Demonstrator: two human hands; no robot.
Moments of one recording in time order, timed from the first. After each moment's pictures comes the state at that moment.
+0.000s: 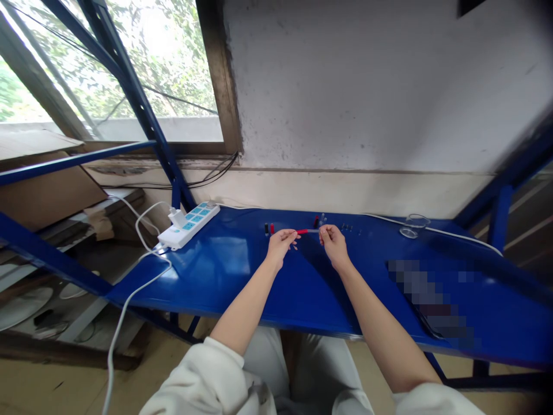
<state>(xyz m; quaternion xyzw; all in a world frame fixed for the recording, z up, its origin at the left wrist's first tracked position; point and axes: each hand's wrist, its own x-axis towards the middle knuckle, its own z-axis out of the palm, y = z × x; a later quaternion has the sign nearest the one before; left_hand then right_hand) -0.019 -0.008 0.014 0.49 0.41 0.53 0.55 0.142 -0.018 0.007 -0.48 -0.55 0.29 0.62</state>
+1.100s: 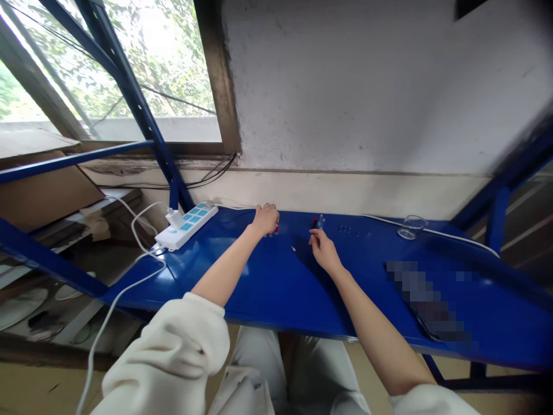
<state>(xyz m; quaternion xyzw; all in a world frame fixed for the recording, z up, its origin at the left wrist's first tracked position) -0.059 0.049 0.087 0.86 0.50 0.10 -0.05 0.136 -0.025 0.004 -0.56 -0.68 0.17 0.44</state>
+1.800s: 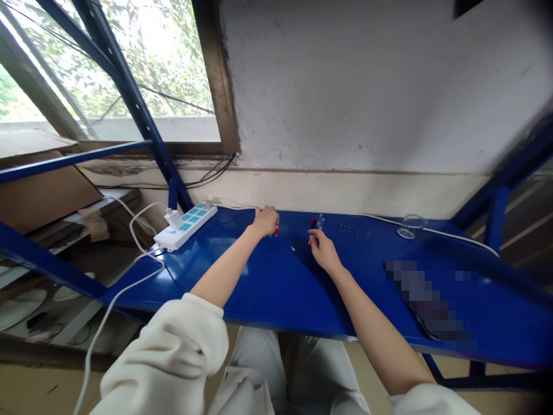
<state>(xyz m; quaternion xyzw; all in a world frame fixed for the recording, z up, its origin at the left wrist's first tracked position) -0.058 0.053 0.081 0.85 0.51 0.09 -0.01 0.137 -0.025 0.004 -0.56 -0.68 0.16 0.44</state>
